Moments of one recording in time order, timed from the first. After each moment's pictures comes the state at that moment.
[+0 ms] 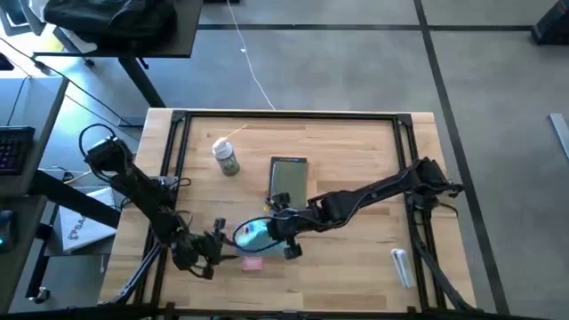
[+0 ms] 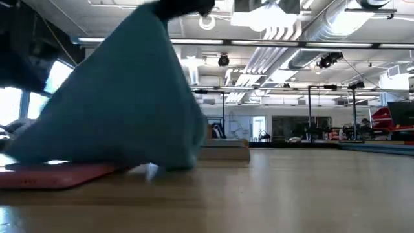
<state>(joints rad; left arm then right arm) -0.91 1.44 0.42 0.42 -0.66 -0.35 0.33 1.96 1.61 -0.40 0.19 -0.04</state>
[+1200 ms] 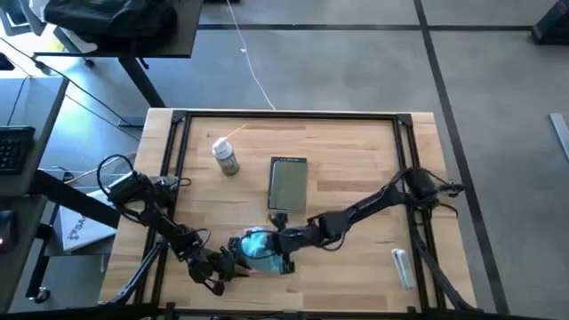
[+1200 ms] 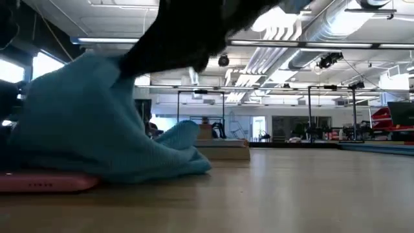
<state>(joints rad) -0.89 1.89 0.54 0.73 -0.53 -0.39 0.37 2.12 1.41 0.07 0.14 0.11</state>
